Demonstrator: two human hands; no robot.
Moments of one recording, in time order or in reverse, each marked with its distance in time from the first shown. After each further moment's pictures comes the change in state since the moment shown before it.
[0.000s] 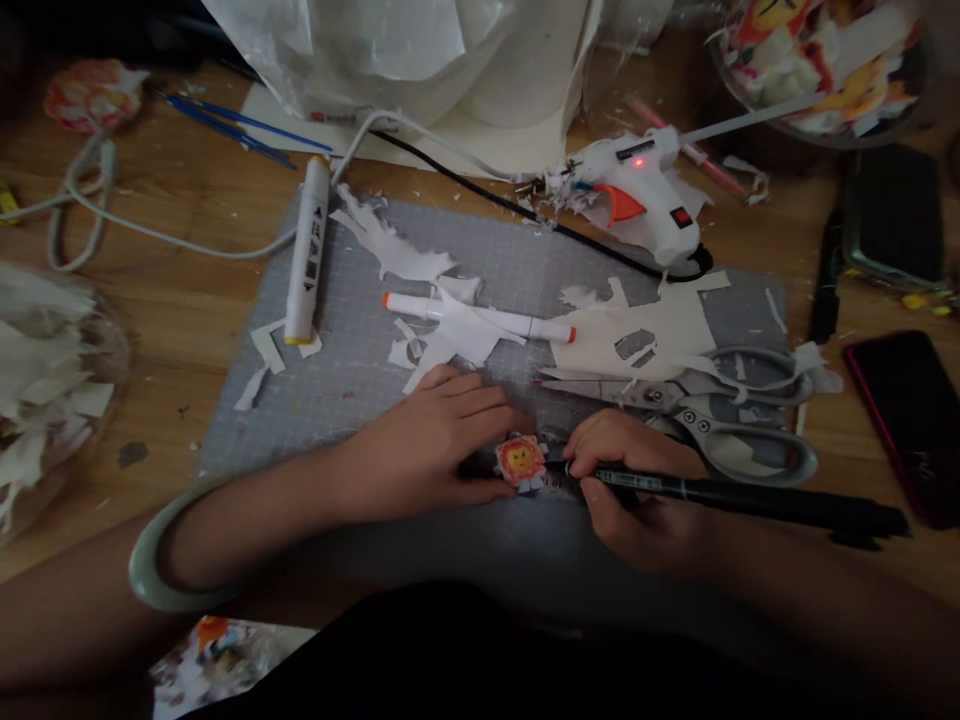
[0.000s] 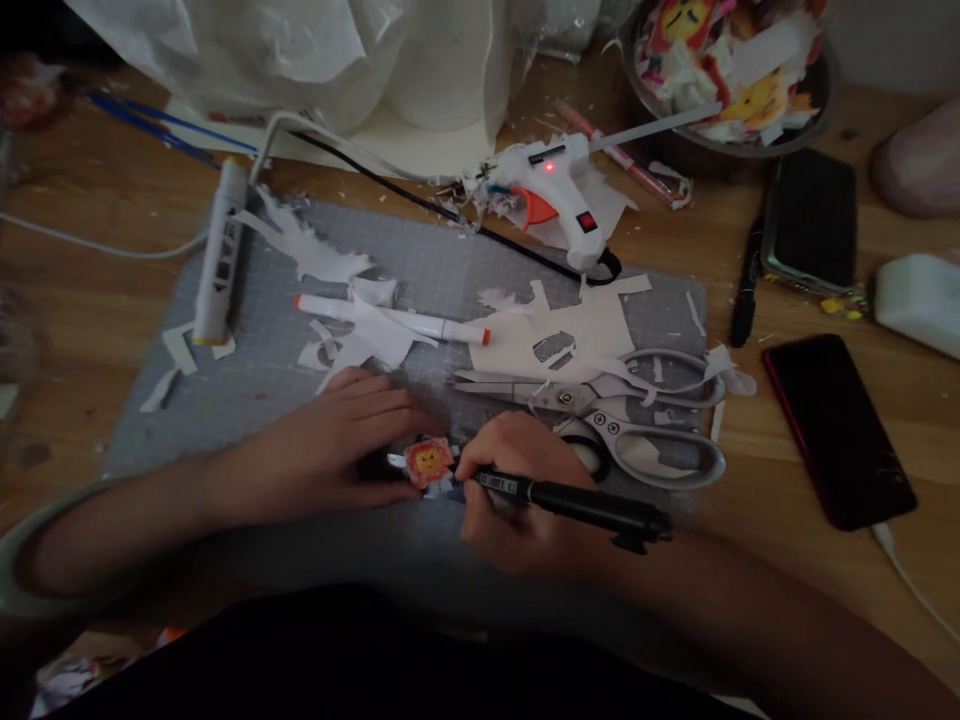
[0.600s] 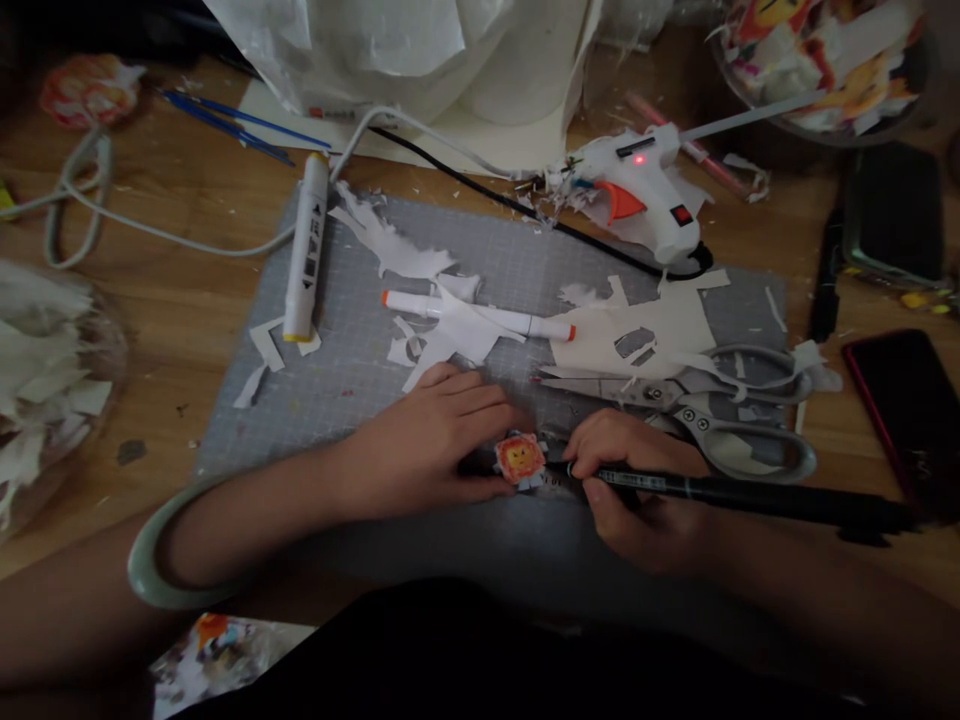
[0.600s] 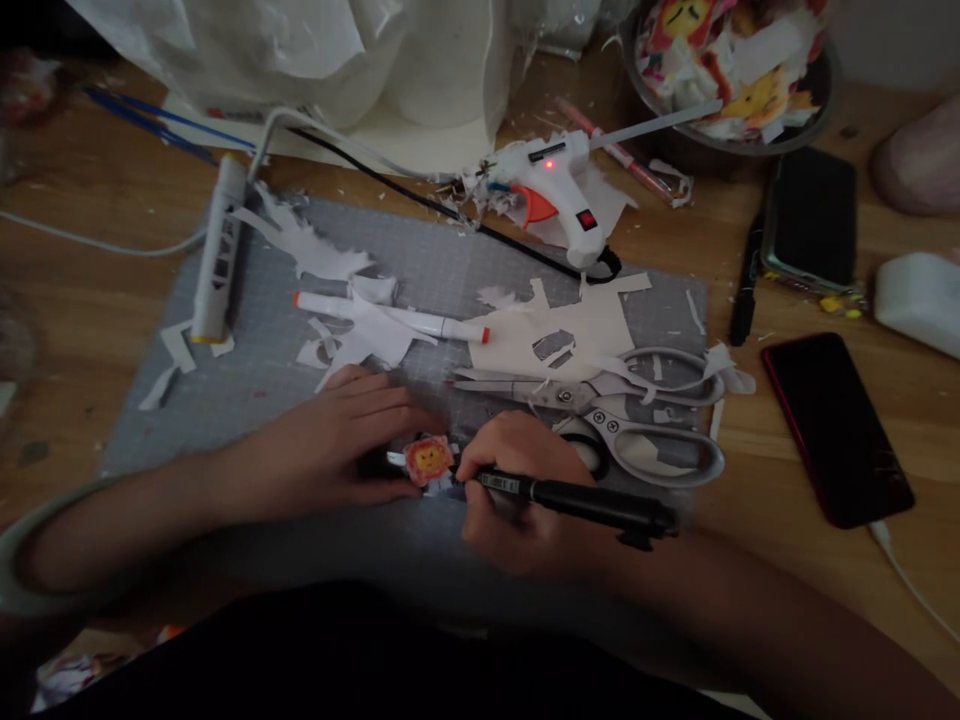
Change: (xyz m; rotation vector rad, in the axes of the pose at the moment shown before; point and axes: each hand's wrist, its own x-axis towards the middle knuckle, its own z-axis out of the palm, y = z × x) left_hand -0.001 0.000 0.000 -0.003 0.004 0.001; right_hand -0.001 0.001 -0.001 0.033 0.002 -0.015
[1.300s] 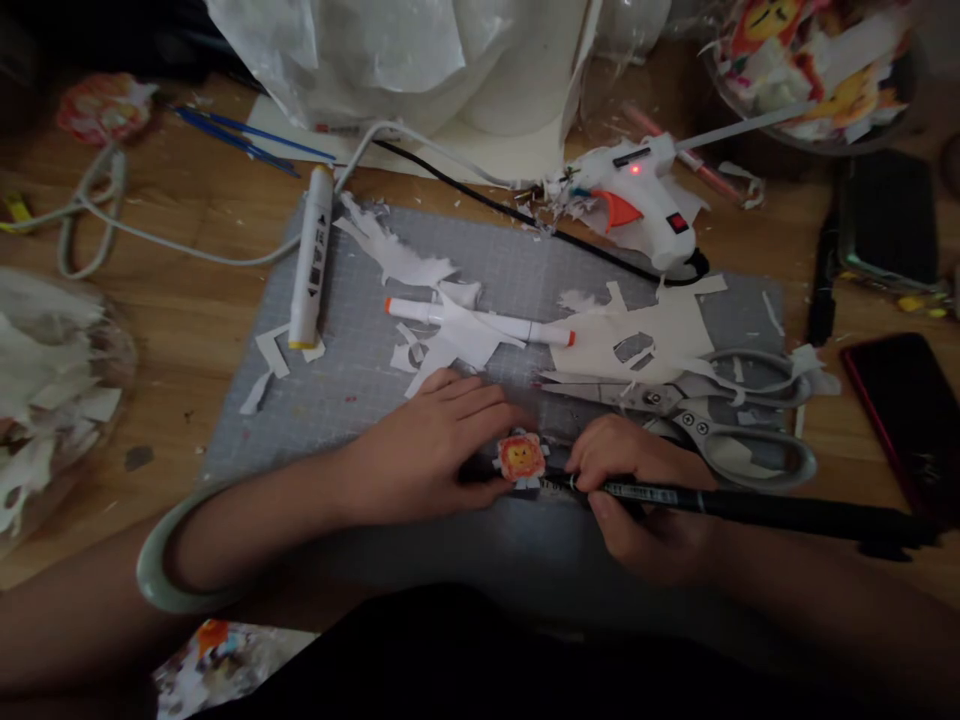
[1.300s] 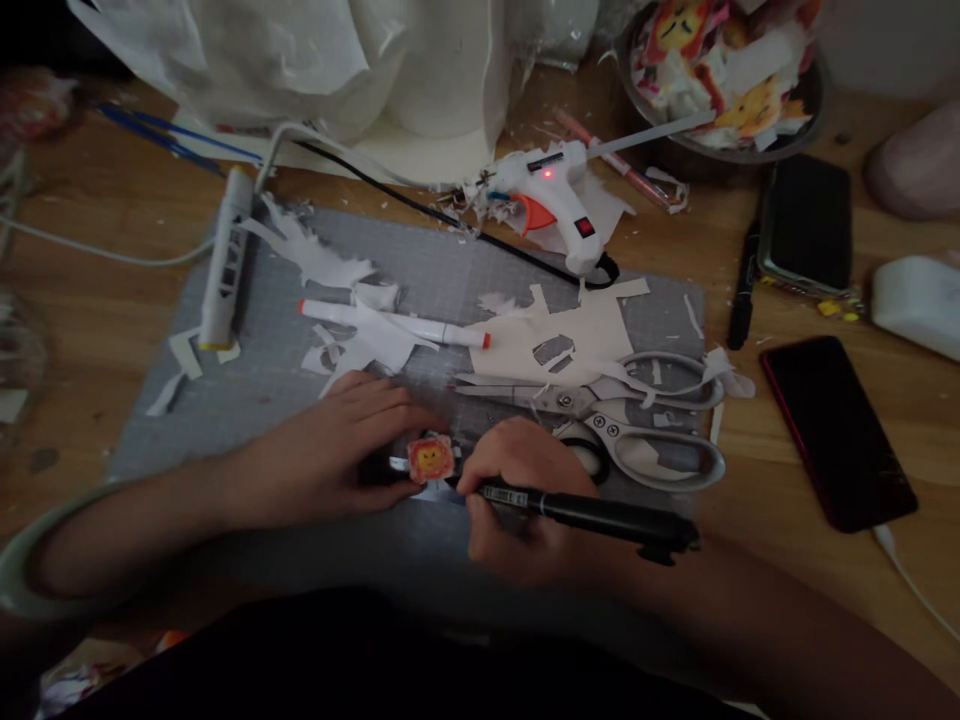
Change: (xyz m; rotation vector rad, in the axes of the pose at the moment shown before) left_hand 0.001 0.003 -0.001 -0.011 0.016 -0.026; right_hand -0.001 0.000 -0.001 0.063 -0.015 -0.025
